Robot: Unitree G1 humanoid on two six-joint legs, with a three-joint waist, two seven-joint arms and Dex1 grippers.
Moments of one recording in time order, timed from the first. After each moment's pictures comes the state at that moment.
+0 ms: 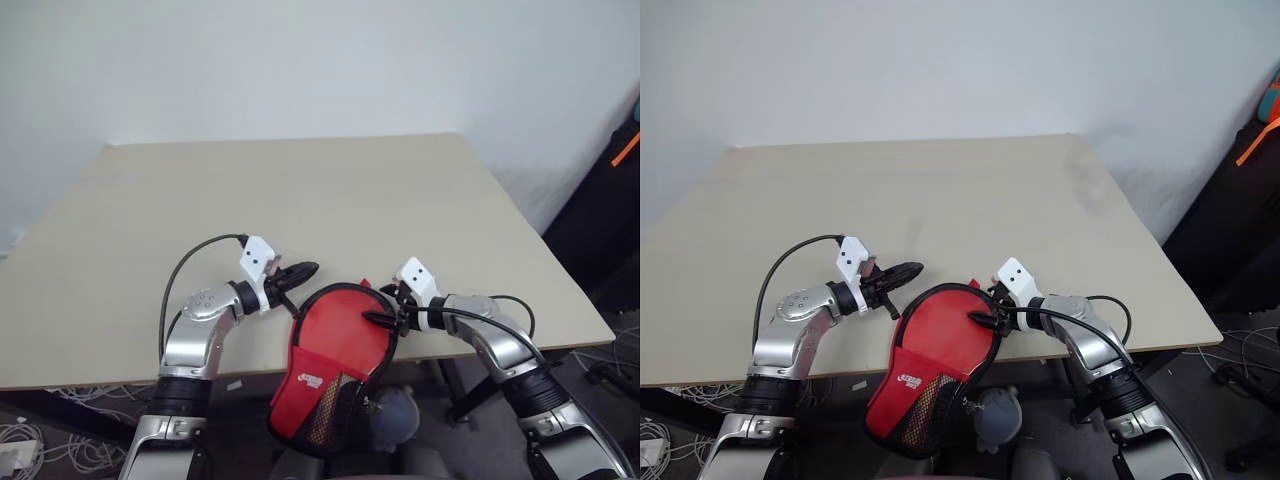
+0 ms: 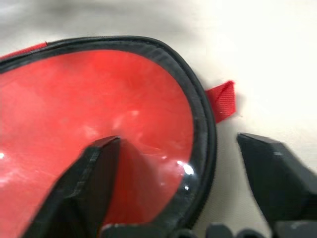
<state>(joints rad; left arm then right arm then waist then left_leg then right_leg) -0.32 0.35 0.05 0.11 -0.26 0.30 -0.83 -0.38 -0.37 0.30 0.07 0.17 0.56 0.73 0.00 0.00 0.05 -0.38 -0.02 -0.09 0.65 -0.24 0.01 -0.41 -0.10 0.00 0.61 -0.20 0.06</state>
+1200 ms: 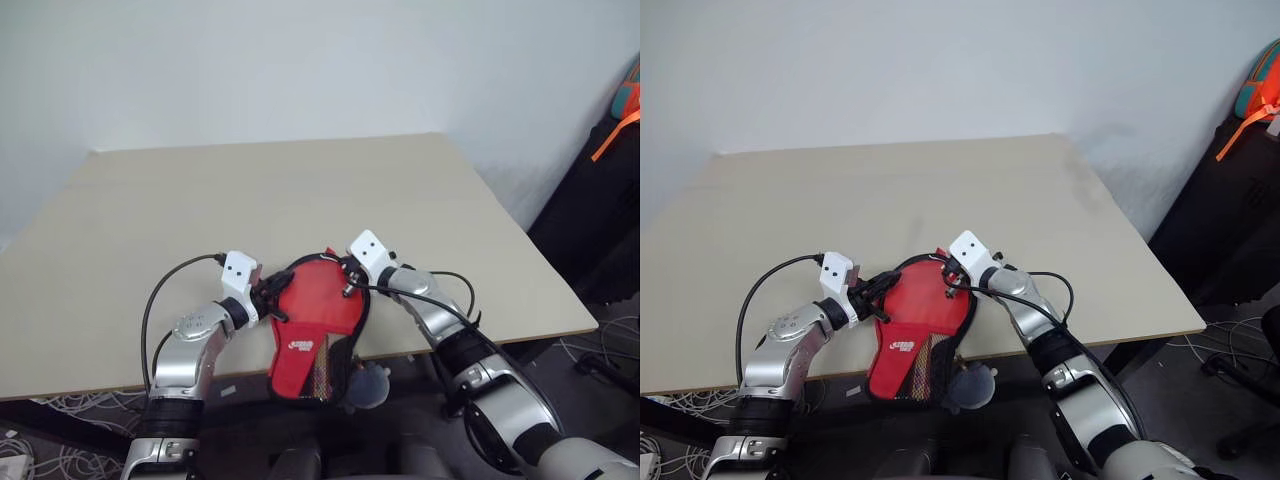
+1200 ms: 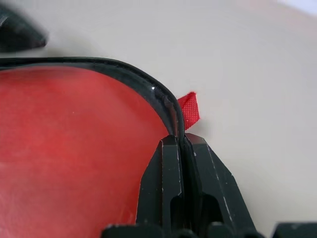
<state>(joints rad) -0.21 0.35 0.07 0.10 -0.28 0.30 -0.66 -0.69 -0.07 0.33 0.59 -0.06 0.17 0.45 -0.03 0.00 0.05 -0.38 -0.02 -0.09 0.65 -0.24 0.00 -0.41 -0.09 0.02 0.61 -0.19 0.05</state>
